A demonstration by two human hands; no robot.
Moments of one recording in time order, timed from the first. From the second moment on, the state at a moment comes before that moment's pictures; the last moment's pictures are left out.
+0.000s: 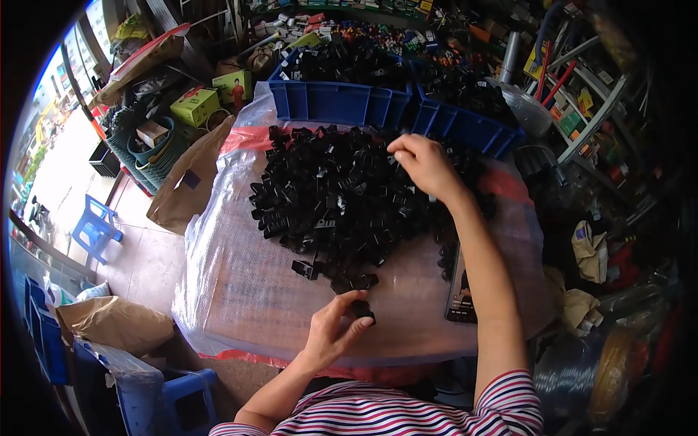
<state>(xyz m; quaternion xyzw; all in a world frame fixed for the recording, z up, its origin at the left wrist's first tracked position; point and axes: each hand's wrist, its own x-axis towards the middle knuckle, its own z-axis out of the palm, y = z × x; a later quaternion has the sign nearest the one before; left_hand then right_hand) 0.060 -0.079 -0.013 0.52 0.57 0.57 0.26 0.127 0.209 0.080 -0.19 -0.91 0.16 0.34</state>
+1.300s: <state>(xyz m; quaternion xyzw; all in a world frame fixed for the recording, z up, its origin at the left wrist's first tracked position) 0.074 -0.104 -0.019 0.30 0.50 0.68 0.44 0.240 -0.010 -0.019 -0.30 -0.87 0.19 0.33</state>
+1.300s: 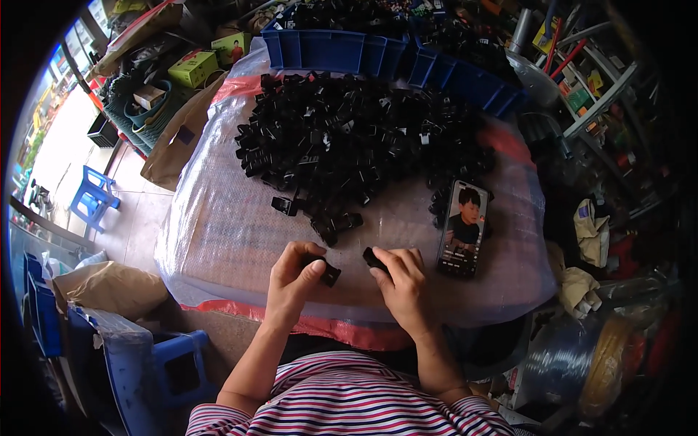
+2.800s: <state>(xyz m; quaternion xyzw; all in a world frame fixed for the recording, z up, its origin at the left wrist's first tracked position) 0.036 -0.090 -0.008 0.37 0.48 0.72 0.34 0.194 0.029 0.012 -0.23 -0.92 0.19 0.28</state>
